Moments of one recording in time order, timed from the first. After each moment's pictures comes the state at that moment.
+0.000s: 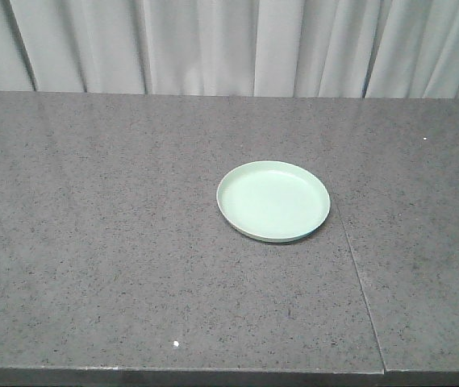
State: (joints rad) left arm 0.03 -0.01 0.03 0.04 0.05 -0.07; right arm -0.01 0.20 -0.38 0.12 0.33 -0.15
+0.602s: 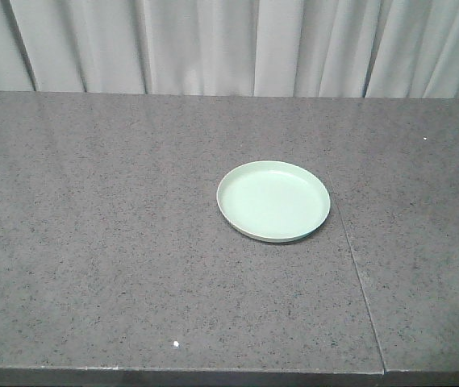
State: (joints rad) left arm 0.03 -0.01 0.03 0.04 0.05 -0.07; right arm -0.01 0.79 -0.81 0.12 0.80 -0.15
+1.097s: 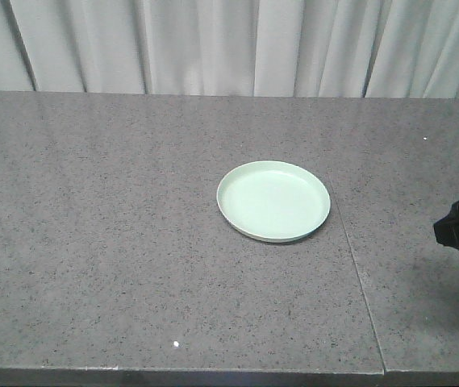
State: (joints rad) left arm 0.03 -0.01 0.03 0.04 0.05 -0.07; right arm -0.01 1.14 -0.98 0.13 0.89 -0.27
